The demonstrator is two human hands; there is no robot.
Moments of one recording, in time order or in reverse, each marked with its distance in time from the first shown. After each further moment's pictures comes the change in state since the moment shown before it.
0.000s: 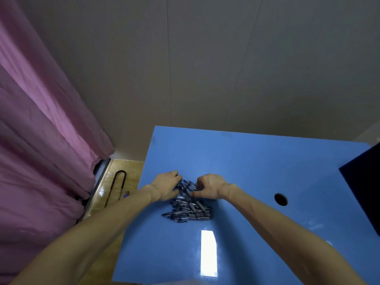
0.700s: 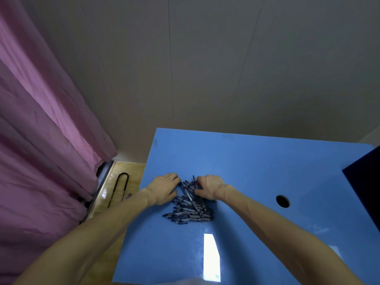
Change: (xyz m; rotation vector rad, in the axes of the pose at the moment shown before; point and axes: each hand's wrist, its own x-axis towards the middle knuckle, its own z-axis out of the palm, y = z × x) left_hand -0.014 -0.009 0.006 0.070 0.072 0.067; right_hand 0.000 -0.009 -0.001 -0.094 0.031 0.007
